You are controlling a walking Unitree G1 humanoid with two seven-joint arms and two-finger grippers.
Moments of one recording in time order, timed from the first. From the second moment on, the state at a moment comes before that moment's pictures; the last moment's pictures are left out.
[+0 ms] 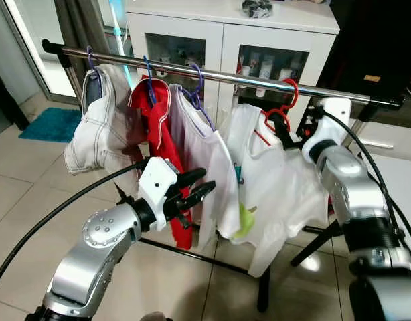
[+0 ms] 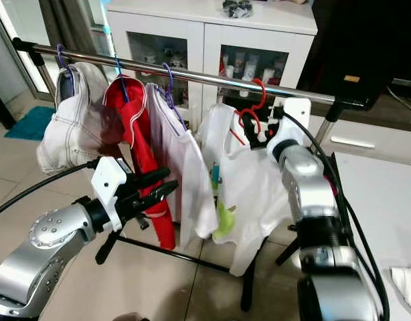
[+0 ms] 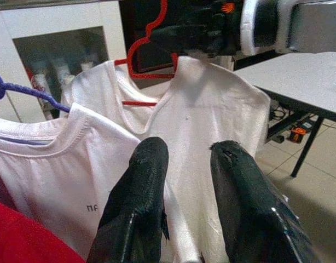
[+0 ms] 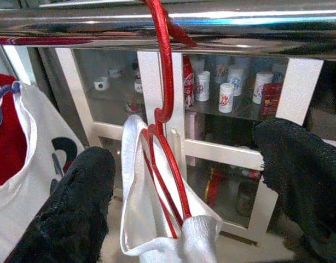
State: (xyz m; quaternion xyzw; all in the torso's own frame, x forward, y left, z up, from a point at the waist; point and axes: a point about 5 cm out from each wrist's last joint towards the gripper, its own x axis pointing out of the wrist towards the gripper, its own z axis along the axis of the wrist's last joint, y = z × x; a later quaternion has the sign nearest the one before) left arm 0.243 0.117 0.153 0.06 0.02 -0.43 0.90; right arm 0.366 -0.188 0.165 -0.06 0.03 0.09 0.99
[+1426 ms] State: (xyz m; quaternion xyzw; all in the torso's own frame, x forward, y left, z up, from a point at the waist) left arm 0.232 0.116 0.141 0.07 0.06 -0.48 0.87; right arm 0.401 -0.199 0.168 -0.03 0.18 0.15 0.97
